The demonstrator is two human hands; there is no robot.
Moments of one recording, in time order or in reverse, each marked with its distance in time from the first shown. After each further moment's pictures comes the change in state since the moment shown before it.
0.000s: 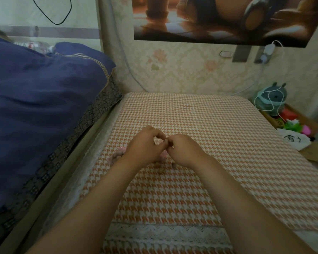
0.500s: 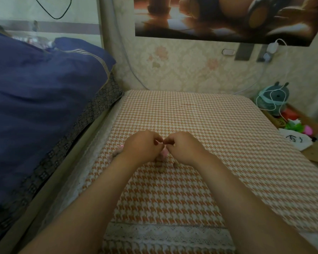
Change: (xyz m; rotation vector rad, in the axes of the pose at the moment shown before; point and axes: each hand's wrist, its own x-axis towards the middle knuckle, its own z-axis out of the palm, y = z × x) left_hand 0.003 0.000 -0.008 0.227 -0.152 -0.155; right_hand 0.004 0.001 0.000 0.012 0.010 -0.037
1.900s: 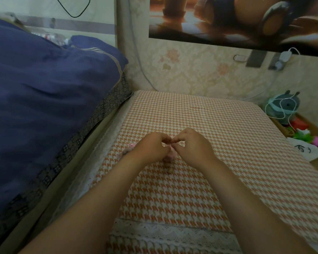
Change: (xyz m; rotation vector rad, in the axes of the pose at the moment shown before) left_hand -0.002 -0.013 0.002 -0.347 -0.116 0.038; right_hand 0.003 -0.001 0.010 -0.063 0.198 -0.039
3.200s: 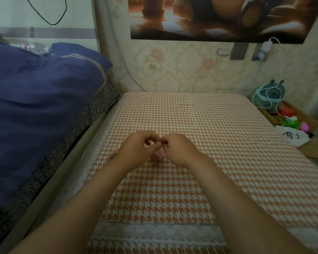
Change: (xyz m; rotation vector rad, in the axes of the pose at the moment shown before) left_hand -0.013 0.009 0.002 0.062 0.205 0.200; right_hand -0.009 -0.010 -0.018 0.094 -0.228 0.051
